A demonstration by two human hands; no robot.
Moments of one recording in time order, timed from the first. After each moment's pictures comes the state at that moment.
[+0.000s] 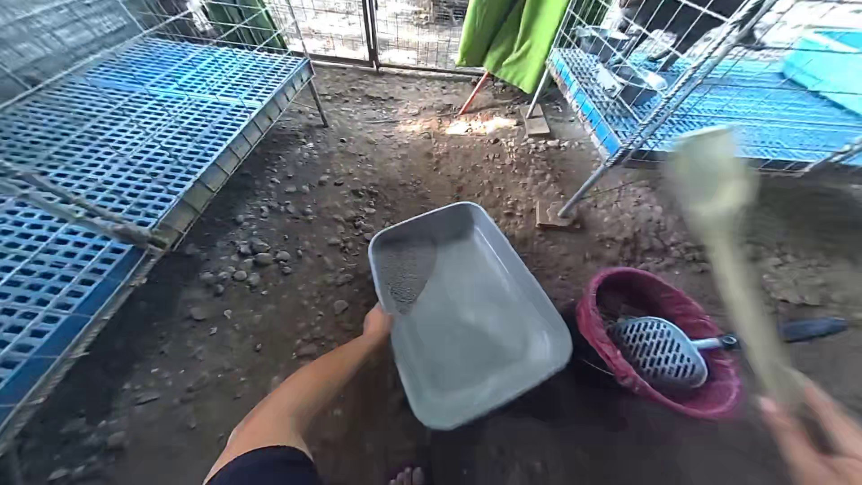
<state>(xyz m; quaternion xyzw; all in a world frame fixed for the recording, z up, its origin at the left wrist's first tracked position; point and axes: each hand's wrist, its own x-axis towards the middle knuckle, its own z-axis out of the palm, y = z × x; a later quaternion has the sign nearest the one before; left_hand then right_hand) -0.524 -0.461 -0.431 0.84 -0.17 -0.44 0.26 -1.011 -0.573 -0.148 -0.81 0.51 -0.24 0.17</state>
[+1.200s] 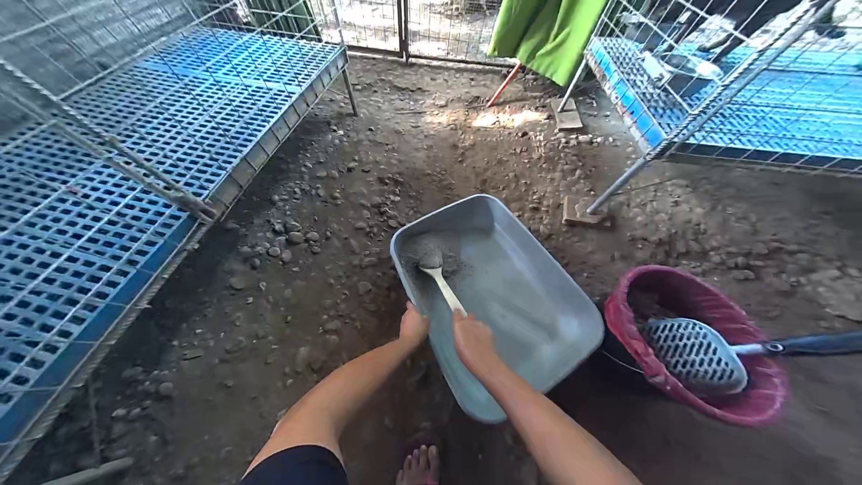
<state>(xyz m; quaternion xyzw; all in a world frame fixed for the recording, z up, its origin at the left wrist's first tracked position) -0.576 -0.453 -0.412 0.84 -0.16 -0.47 0.21 -0.692 -0.505 -0.312 -0.82 0.43 0.30 0.24</state>
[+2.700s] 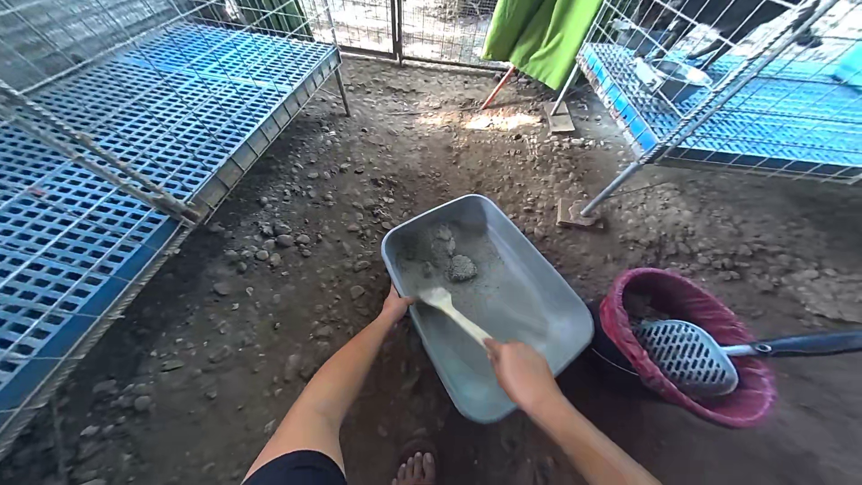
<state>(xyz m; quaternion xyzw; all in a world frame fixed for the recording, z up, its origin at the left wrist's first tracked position) -0.521 -0.466 -0.442 0.73 -0.05 -0.51 0.46 -0.751 -0.521 -0.249 -0.80 0.43 0.33 0.25</state>
